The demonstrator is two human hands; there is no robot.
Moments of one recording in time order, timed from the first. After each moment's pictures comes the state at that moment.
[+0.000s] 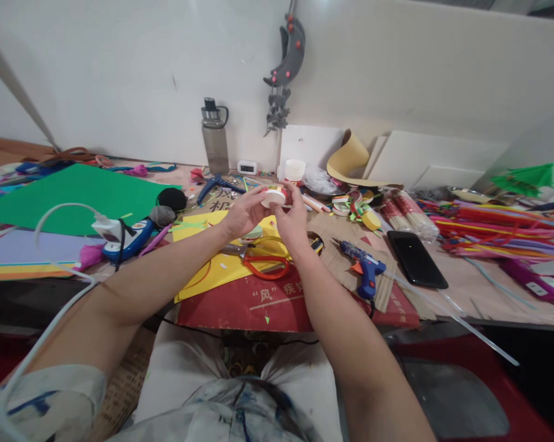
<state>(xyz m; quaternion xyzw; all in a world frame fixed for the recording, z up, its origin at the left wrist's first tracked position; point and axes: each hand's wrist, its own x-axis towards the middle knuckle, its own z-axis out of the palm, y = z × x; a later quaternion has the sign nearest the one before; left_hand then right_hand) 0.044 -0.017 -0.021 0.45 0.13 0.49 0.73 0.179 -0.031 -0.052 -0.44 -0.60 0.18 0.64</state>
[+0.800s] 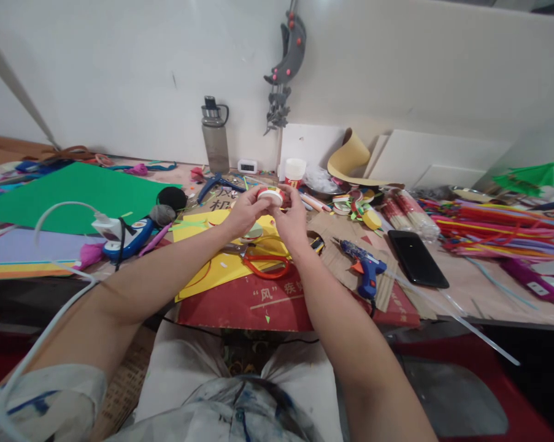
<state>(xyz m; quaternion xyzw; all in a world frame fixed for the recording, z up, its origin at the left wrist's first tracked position) 0.046 0.002 -0.041 0.60 0.17 0.53 0.58 0.175 -0.028 -0.054 -0.44 -0.57 0.23 0.66</state>
